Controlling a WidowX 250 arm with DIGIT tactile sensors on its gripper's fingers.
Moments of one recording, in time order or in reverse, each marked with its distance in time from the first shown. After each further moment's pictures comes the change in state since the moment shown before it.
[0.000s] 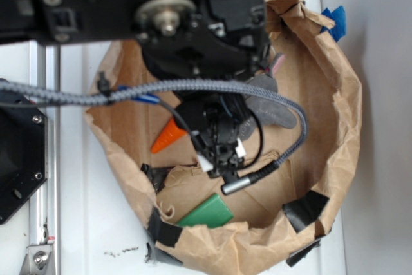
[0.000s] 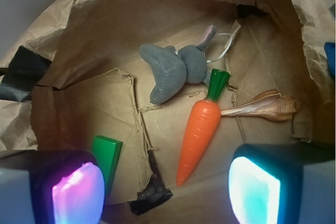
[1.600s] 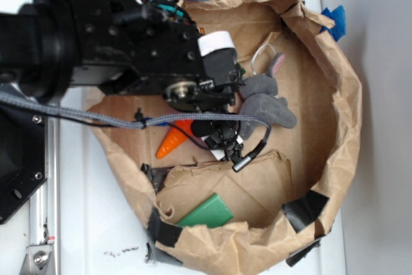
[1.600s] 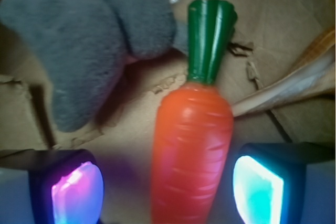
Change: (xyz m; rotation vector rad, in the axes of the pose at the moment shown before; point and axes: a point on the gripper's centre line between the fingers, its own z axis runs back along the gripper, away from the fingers) arm -0.003 0.024 -0.112 0.046 -0.031 0.269
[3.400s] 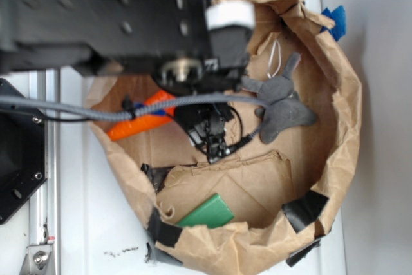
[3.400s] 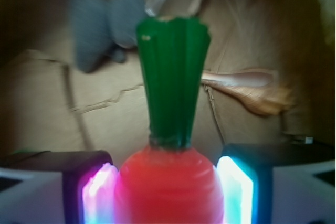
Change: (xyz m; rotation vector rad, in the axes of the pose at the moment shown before) arm 0.000 -0.003 0.083 0.061 0.046 -0.259
